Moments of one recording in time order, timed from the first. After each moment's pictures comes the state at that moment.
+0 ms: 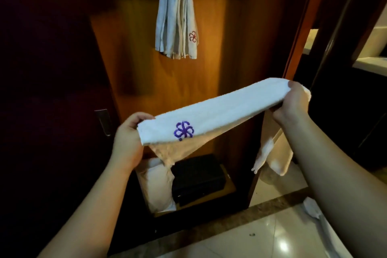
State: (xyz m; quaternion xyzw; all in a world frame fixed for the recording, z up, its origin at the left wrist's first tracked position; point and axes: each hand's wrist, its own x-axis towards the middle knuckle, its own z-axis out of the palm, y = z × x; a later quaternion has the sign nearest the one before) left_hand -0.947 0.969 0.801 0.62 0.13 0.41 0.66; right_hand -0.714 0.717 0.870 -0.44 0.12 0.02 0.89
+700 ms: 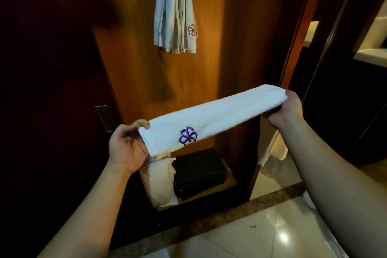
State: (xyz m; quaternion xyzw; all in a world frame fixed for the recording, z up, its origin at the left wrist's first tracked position) left_hand -0.966 0.972 0.788 0.44 0.08 0.23 0.86; right_hand -0.708 0.711 0.828 -0.43 0.11 0.10 0.89
